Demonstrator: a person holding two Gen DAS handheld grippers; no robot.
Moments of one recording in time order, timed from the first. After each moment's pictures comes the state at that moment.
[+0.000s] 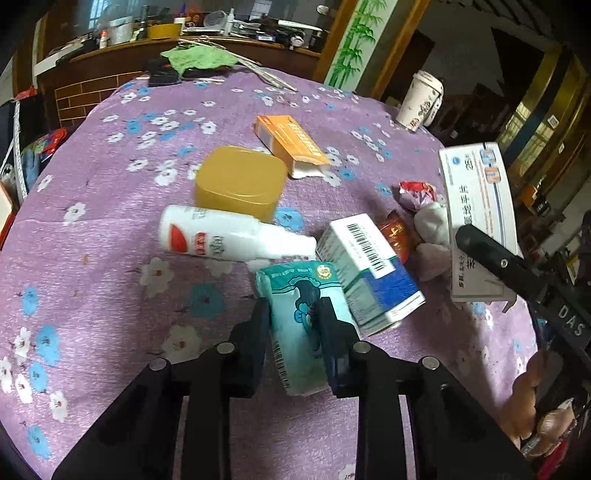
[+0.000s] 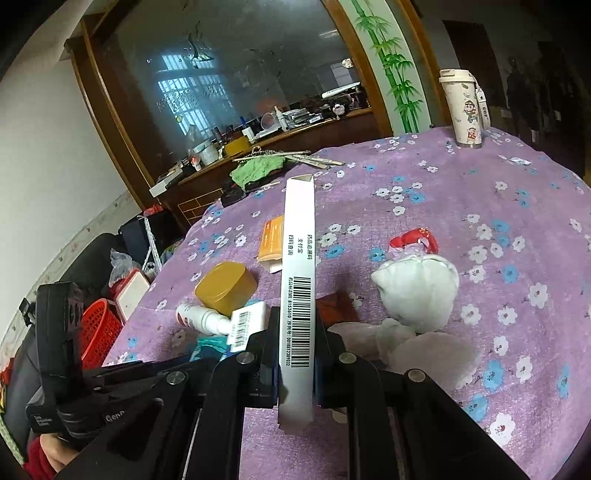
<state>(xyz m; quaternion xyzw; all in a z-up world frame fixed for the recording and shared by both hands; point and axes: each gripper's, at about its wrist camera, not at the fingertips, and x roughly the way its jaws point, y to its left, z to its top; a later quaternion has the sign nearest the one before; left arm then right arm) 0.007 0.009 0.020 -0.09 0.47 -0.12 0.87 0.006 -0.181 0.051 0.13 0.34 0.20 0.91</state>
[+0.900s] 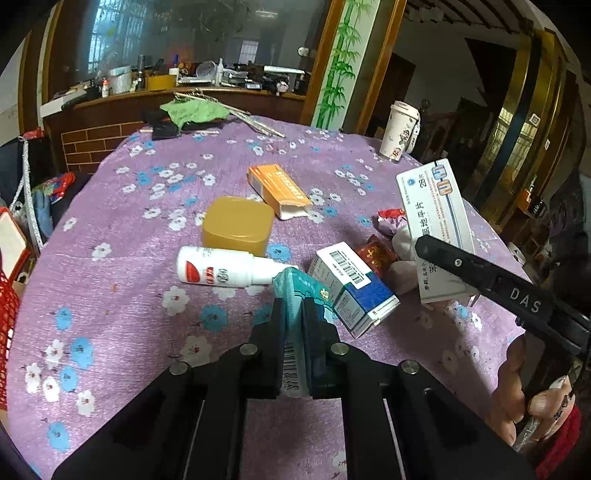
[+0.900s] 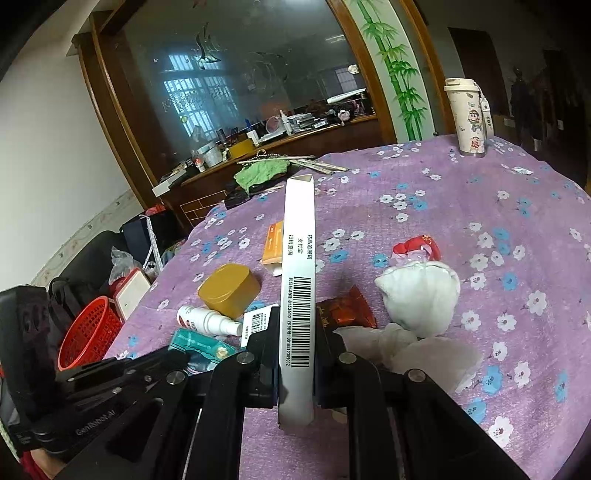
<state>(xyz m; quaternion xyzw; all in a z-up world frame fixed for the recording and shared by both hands) -0.031 0.011 0.053 -0.07 0.38 -0.12 0.92 0.001 -0.177 0.054 0.12 0.33 0.20 0.92</state>
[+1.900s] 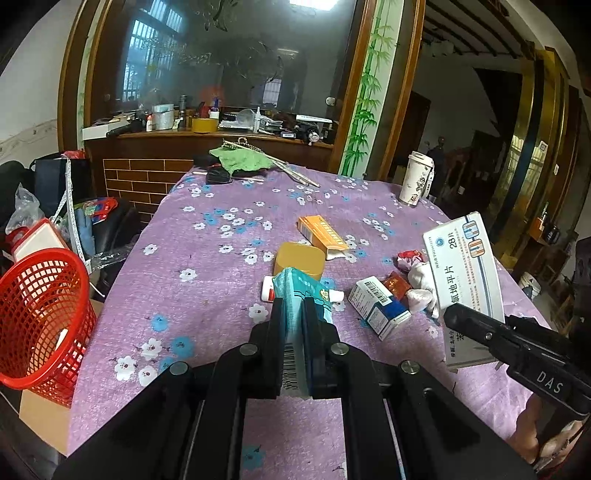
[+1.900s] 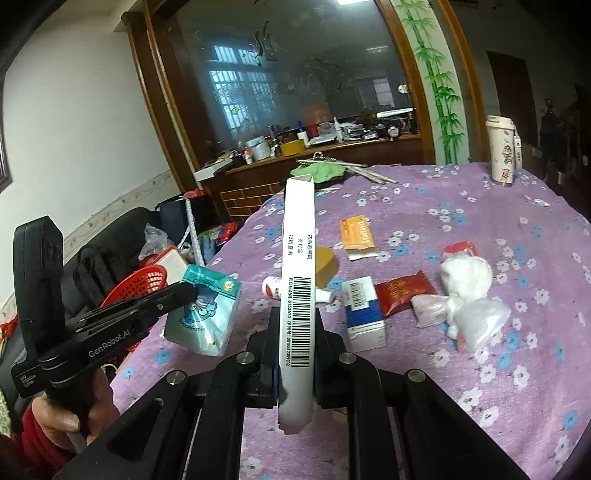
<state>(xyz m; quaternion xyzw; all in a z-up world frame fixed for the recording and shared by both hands) -0.094 0.068 0.100 -0.07 0.30 -0.07 0.95 -0.086 -0.122 0.090 0.07 0.30 0.26 0.91</state>
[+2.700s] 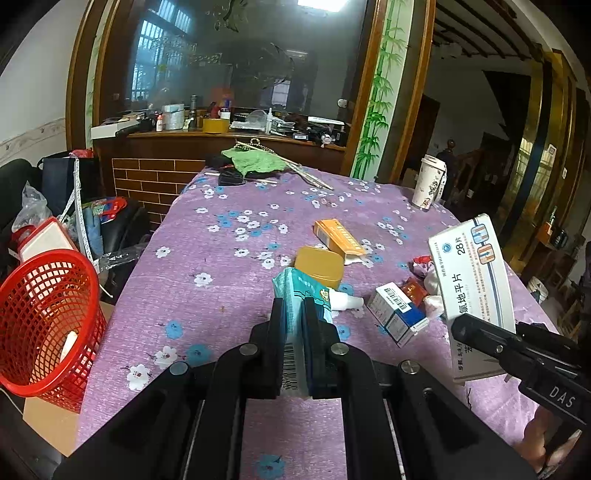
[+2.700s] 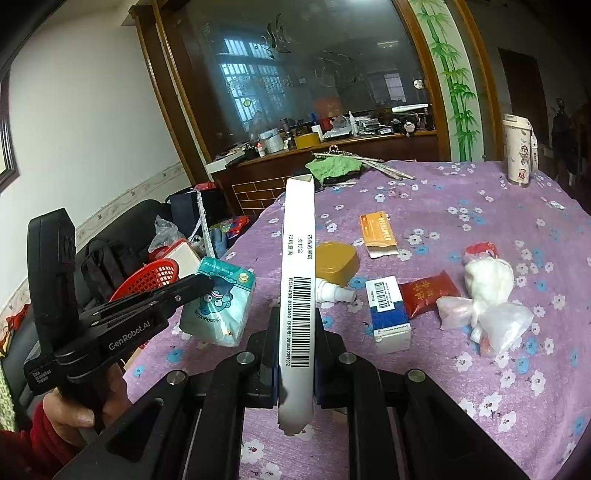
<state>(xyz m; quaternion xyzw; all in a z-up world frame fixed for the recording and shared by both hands) -0.085 0.084 0.095 -0.08 0.30 -0.05 0.95 -0.079 -0.105 0.091 0.07 0.31 0.28 0.91</state>
